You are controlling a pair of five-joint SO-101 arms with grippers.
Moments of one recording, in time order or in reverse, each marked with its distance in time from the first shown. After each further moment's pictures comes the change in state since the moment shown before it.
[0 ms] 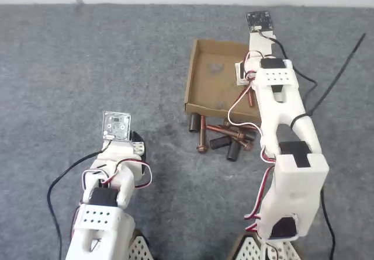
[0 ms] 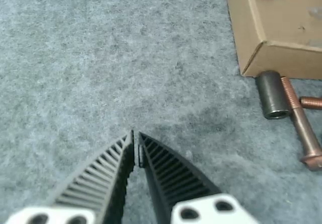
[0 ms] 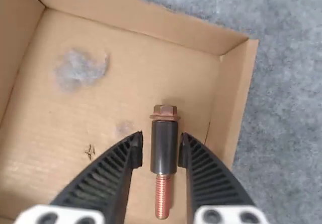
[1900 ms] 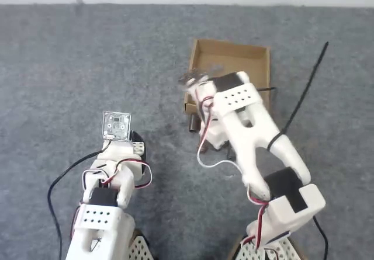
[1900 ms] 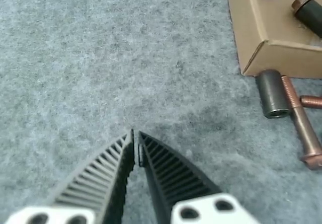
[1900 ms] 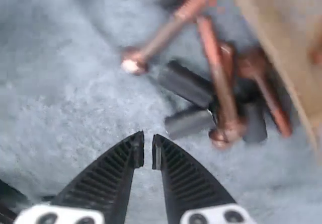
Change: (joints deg) left arm -0.1 0.0 0.0 0.0 0.0; right arm -21.5 -18.2 14.5 40.5 24.2
